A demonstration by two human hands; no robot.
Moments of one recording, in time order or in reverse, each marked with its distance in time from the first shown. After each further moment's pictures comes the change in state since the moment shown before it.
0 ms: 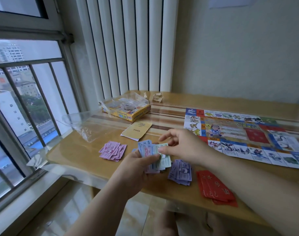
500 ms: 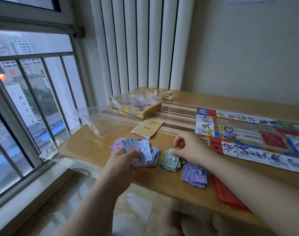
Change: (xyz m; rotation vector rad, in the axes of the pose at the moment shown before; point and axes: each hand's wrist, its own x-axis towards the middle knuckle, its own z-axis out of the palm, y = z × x) left_hand -0.002 0.016 -0.049 -0.117 0.224 0.114; right_hand 0.031 0.018 0.024 -0.278 0.095 0.088
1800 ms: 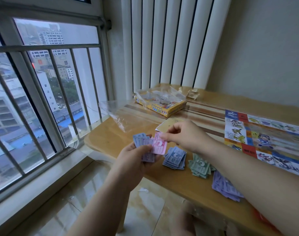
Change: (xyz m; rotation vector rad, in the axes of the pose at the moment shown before) left_hand 0.000 0.021 -0.029 -0.098 0.053 0.073; right_hand 0.035 -0.077 0.026 0.343 -0.148 -0.151
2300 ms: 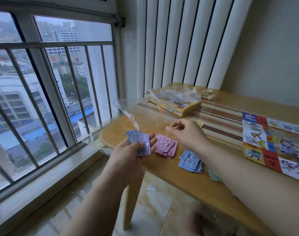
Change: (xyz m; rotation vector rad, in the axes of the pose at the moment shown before) left_hand -0.001 0.026 -0.032 -0.138 0.070 0.071; right_hand 0.033 -0.001 0.038 0.013 0.161 0.076
